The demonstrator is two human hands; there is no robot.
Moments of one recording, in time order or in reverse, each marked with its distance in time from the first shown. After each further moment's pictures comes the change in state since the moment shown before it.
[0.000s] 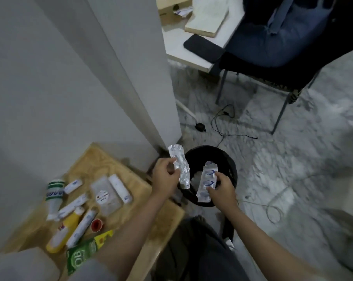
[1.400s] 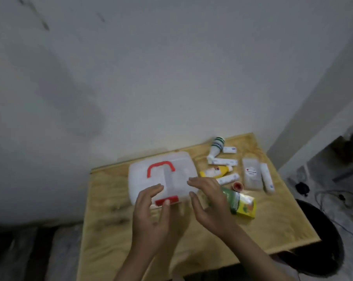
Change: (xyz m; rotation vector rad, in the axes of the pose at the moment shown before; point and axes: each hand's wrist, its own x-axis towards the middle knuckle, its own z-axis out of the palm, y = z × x) left_hand -0.239 -0.101 -0.236 -0.116 0.621 0.104; right_hand -0.192 -0.132 0.183 -0.050 -0.321 -1.038
